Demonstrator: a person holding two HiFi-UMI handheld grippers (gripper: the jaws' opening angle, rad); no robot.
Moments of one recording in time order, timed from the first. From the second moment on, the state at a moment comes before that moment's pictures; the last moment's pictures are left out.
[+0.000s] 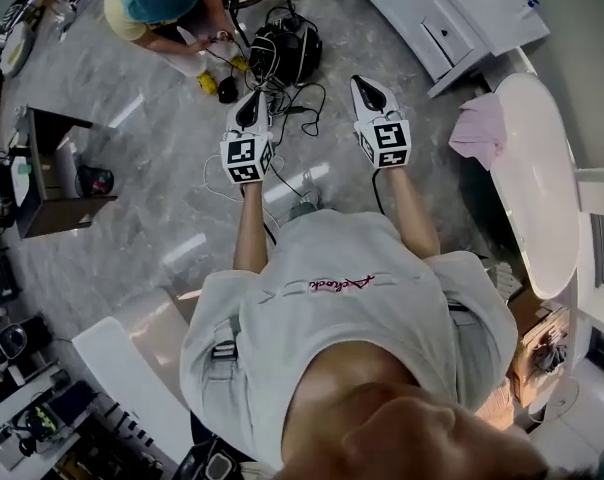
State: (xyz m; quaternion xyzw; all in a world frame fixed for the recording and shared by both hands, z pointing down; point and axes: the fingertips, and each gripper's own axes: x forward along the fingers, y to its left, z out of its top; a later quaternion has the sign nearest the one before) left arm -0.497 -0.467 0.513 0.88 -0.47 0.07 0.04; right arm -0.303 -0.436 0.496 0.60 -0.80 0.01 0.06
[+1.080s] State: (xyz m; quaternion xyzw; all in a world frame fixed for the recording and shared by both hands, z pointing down) left arm -0.224 -0.423 0.522 1.00 -0.01 0.07 0.03; right arm -0.139 -0.242 0.503 0.90 -0.42 0.04 0.07
